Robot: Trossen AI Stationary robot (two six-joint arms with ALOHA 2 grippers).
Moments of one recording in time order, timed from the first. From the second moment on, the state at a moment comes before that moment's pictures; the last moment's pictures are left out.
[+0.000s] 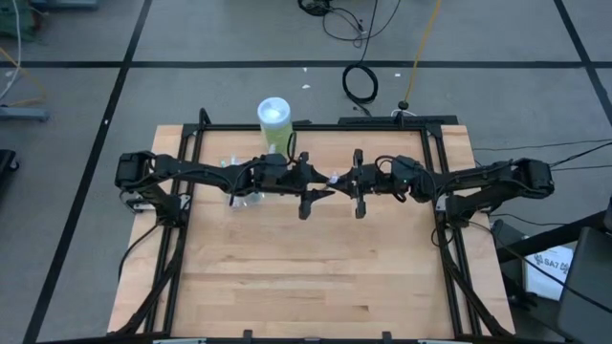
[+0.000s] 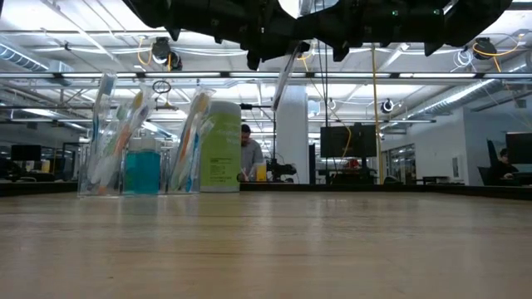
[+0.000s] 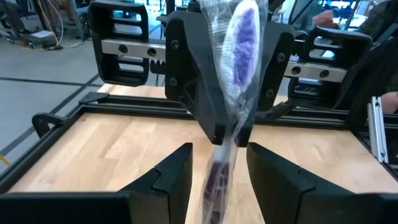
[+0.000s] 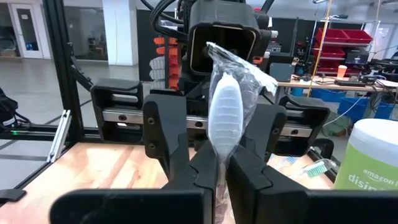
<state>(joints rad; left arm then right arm) 0.08 1.63 1.06 0.39 0.08 -0.02 -0.11 1.25 0.61 0.71 -0.13 -0.04</state>
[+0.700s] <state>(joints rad) 0.09 1.62 1.06 0.40 0.08 0.00 -0.11 1.25 0.61 0.70 -0.13 -0.04</state>
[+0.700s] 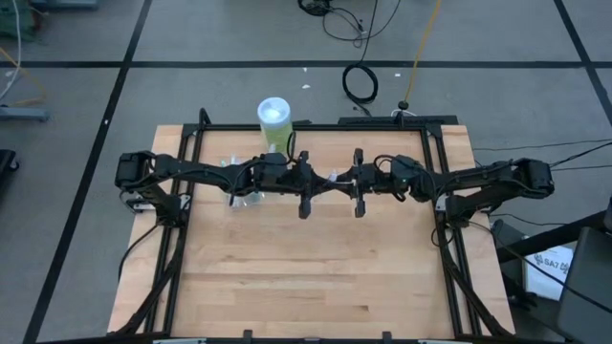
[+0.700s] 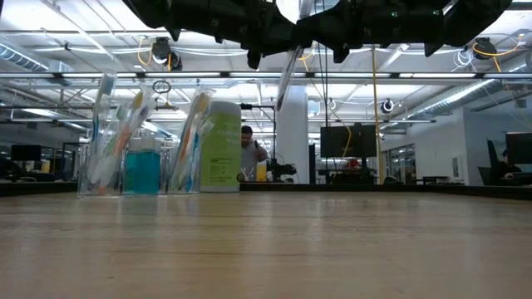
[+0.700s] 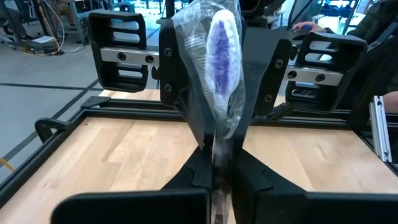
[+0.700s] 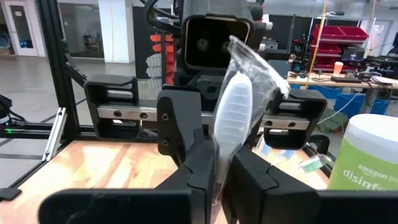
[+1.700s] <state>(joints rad) 0.09 1.17 0.95 -0.01 -0.41 0.04 -0.11 1.09 0.61 0.37 0.10 -0.07</state>
